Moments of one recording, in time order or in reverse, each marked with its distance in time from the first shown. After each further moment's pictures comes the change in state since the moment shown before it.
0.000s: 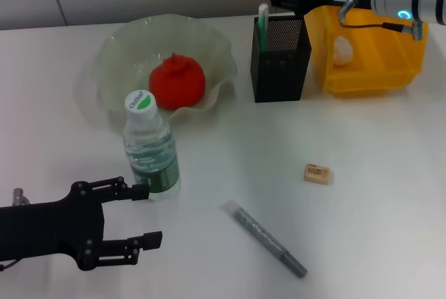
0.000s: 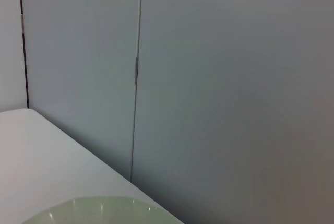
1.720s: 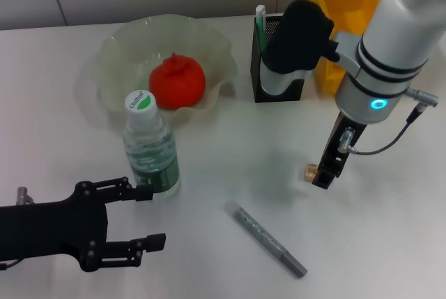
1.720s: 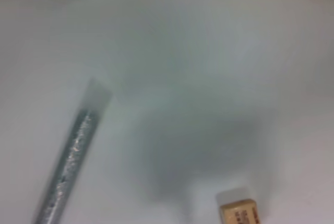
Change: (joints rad) left arm -0.009 -0.001 0.008 -0.001 0.000 0.006 0.009; right arm 0.192 0.008 -0.544 -0.168 -0.850 -0.654 0.935
